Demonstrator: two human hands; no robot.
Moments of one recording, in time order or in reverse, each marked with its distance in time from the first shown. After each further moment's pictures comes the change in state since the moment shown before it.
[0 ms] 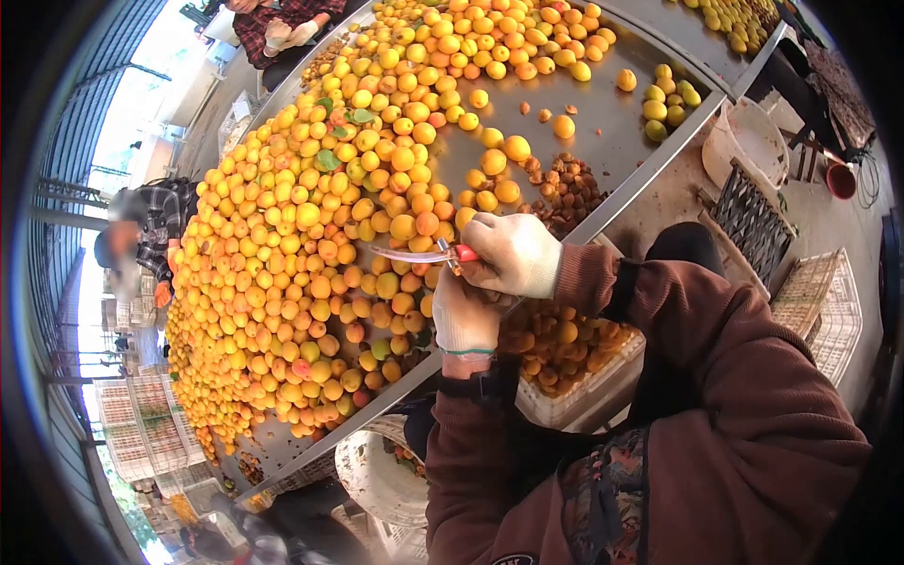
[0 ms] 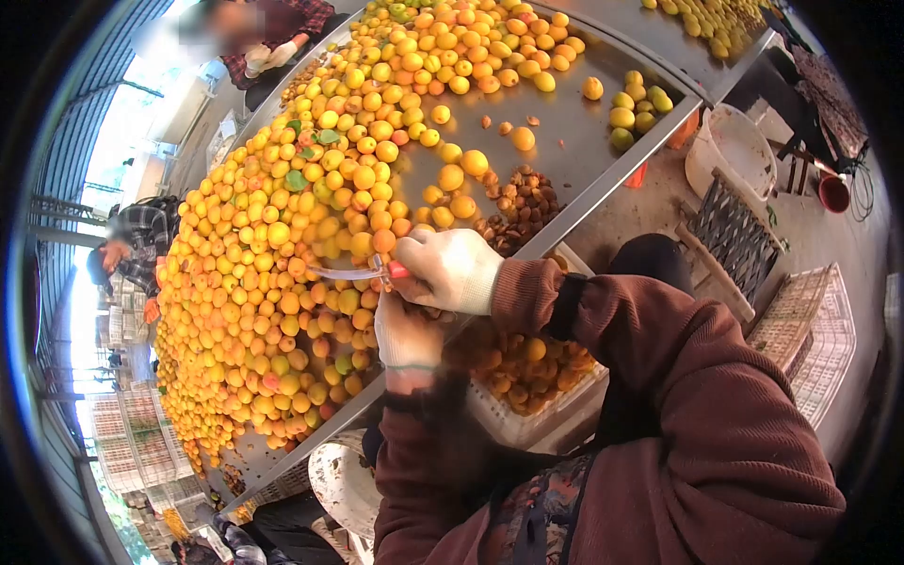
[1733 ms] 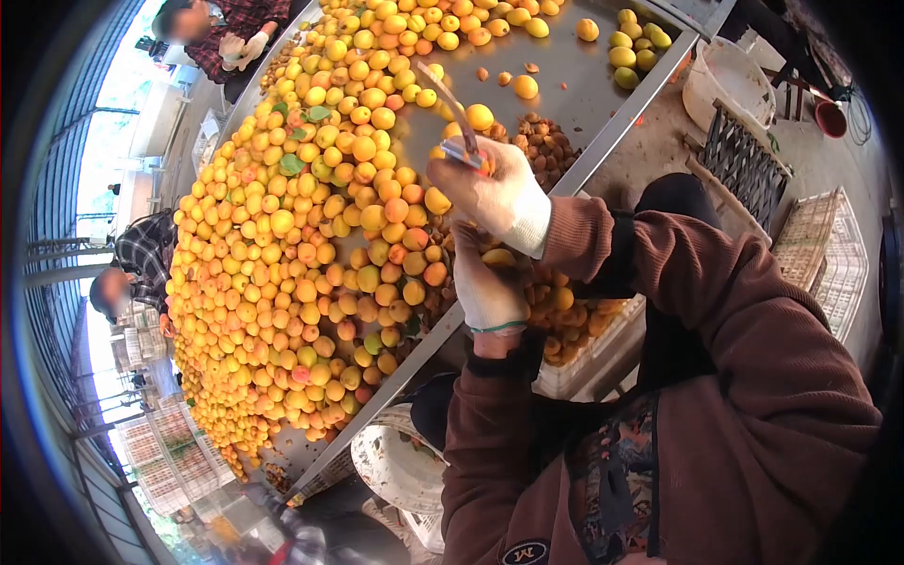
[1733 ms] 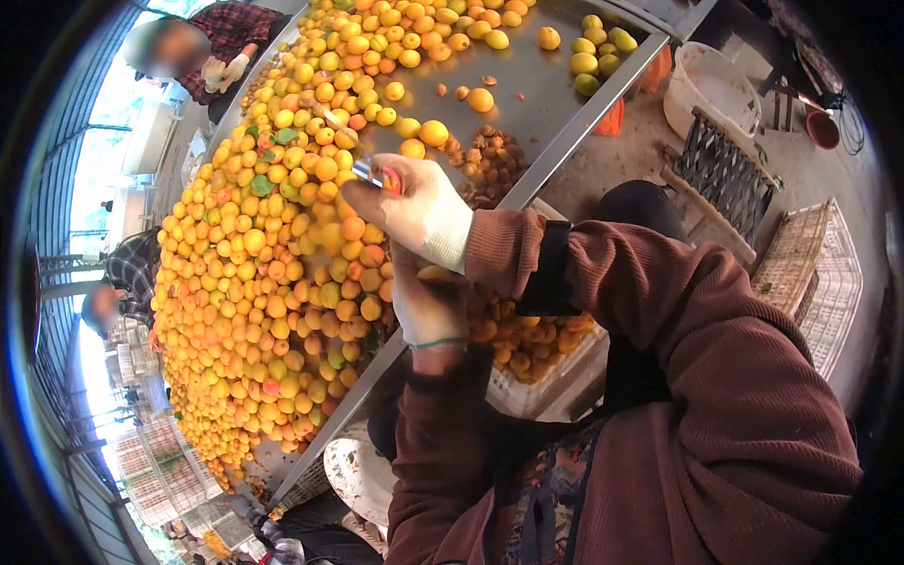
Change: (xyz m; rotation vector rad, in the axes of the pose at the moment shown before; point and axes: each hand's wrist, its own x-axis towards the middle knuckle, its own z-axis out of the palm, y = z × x) left_hand -0.022 -0.023 0.057 0.999 0.017 0.494; right_hand 0.014 -0.015 -0.021 0.996 0.402 0.552
